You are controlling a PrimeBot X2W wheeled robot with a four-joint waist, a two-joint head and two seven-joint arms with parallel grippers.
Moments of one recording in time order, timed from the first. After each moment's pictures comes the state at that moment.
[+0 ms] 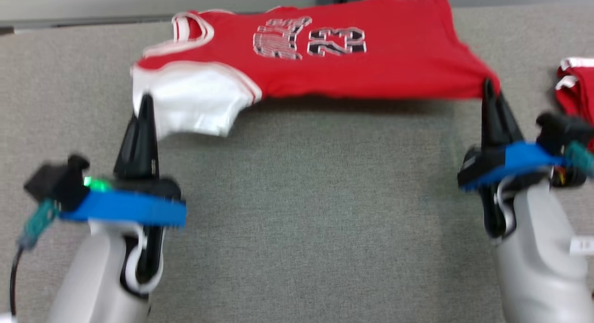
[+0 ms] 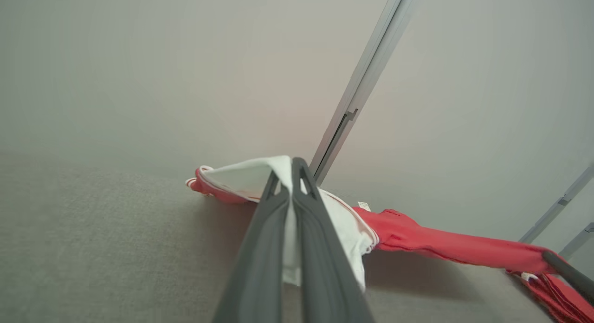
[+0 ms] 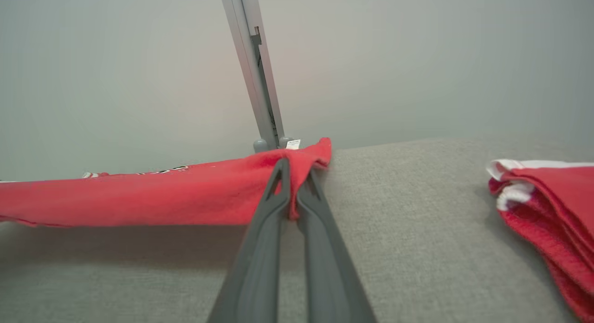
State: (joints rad) left arm -0.44 0.22 -0.24 0.26 -0.66 -0.11 -0.26; right arm -0.67 -0.05 -0.14 0.66 0.13 0.13 -0.26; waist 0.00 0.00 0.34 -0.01
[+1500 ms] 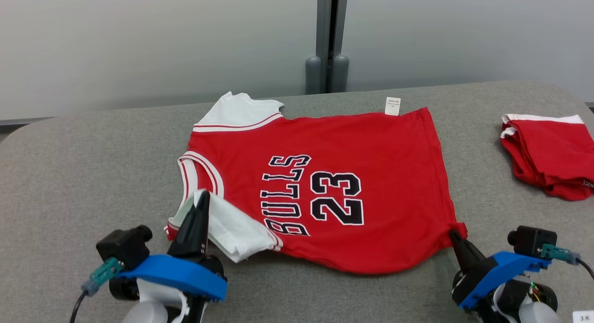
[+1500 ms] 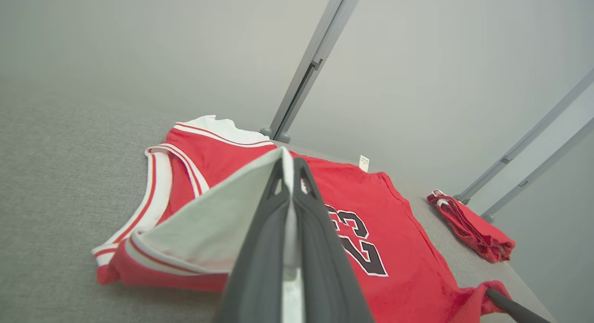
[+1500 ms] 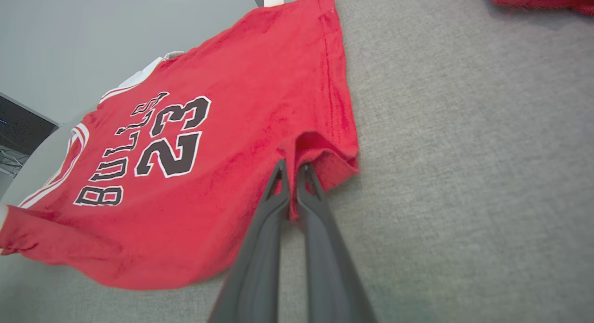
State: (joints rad) left arm -0.08 0.21 -0.35 0.12 -0.71 -0.02 -0.11; right arm -0.13 -0.05 -0.07 0.40 0.43 0.13 0.17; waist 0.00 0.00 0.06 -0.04
